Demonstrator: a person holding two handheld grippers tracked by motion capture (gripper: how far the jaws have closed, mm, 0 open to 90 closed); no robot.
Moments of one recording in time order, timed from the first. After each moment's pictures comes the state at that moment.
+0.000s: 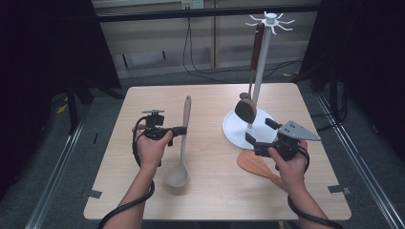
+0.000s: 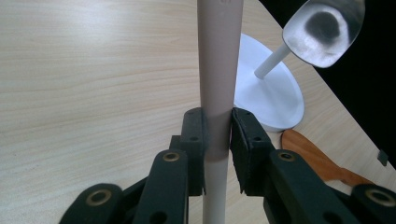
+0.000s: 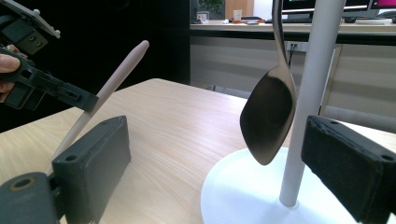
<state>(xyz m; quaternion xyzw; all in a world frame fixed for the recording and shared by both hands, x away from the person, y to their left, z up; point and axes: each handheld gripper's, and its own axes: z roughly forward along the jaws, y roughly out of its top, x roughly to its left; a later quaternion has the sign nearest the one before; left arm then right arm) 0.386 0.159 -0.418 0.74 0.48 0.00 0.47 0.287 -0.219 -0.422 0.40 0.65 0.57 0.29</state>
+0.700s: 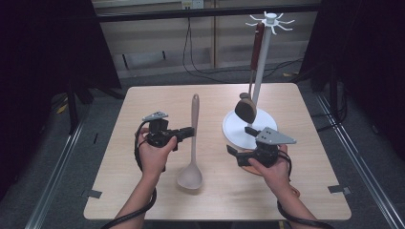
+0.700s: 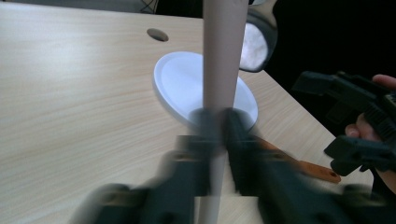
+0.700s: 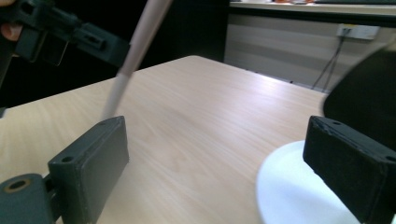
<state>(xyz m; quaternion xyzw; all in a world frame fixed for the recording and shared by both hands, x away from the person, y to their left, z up) 0.351 0.146 -0.396 0.73 0.39 0.00 0.56 0.287 -0.171 -0.438 0.34 0.71 0.56 0.24</state>
